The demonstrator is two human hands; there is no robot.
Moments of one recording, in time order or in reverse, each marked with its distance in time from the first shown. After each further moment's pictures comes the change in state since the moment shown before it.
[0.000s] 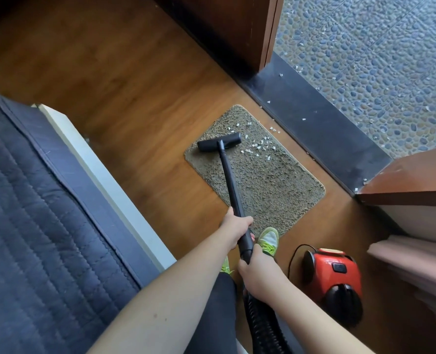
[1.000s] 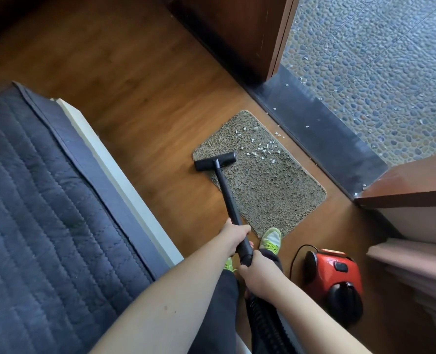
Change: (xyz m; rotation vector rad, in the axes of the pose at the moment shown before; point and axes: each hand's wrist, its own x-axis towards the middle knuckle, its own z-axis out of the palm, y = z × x) left_hand -0.029 -0.045 -0.040 -0.025 -0.020 -0.075; right_hand -0.023 -0.016 0.054 -0.123 -0.064 0.160
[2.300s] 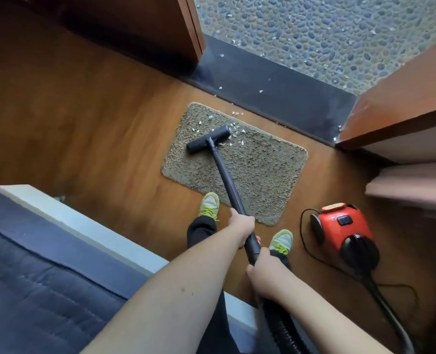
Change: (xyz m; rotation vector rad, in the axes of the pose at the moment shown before) left_hand 0.038 0.077 0.087 0.456 0.015 -0.142; right_hand 0.039 0.014 -0.077 0.303 -0.109 0.209
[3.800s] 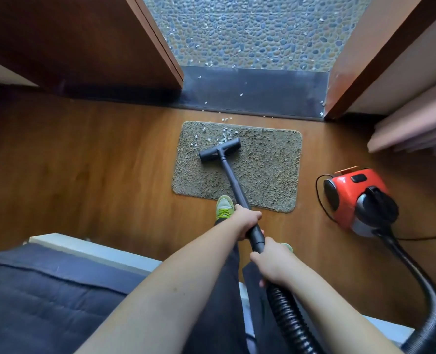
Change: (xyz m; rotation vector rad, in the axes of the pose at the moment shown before) left_hand -0.034 -0.075 -0.037 0.376 -0.046 0.191; right_hand -0.030 0.029 0.112 0.600 0.083 -0.222
